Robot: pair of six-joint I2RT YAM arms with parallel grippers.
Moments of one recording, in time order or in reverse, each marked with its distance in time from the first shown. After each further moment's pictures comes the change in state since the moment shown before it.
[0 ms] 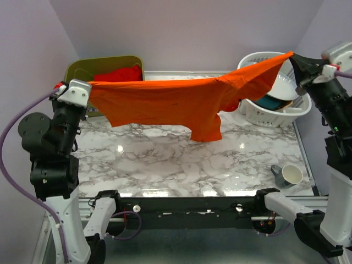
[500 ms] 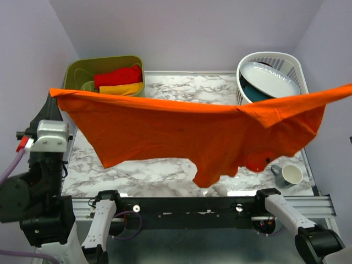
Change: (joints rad) left arm 0.000 -0.190 0.089 0.142 -0.043 -0.058; right arm -0.007 -0.173 0.329 -0.105 -0.070 0.016
